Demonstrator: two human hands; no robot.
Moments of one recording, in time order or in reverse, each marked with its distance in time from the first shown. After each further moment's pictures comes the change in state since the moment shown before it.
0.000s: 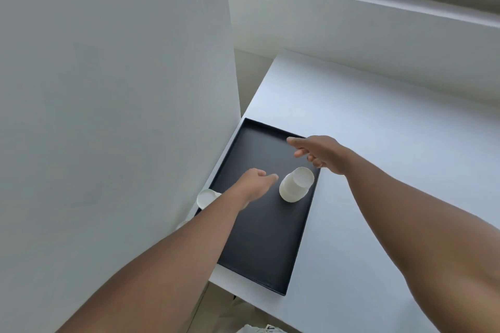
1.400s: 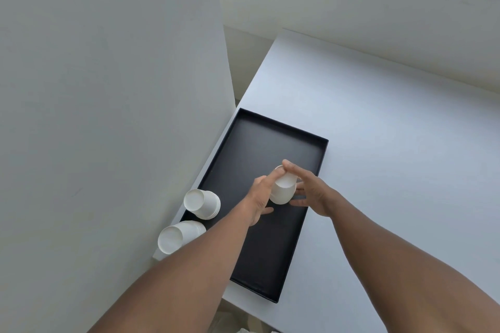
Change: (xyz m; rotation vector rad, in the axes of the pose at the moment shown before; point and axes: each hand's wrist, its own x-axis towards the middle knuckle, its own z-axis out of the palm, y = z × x) left_hand 0.034 -0.010 0.050 -0.524 -0.088 -0.103; right_hand 0.018 0.086 0.046 0.293 -0.221 0.152
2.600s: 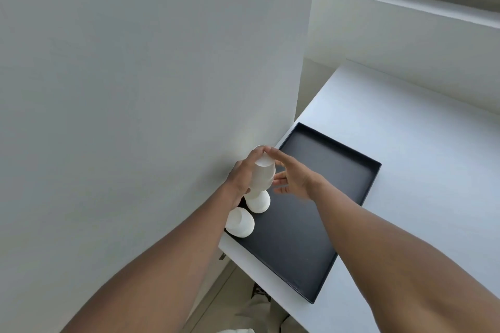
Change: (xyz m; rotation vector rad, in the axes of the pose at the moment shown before) left_hand -0.113 0.018 -0.129 0.037 0.348 0.238; right_hand -0.017 -0.068 0.148 -0.210 -0.278 -0.140
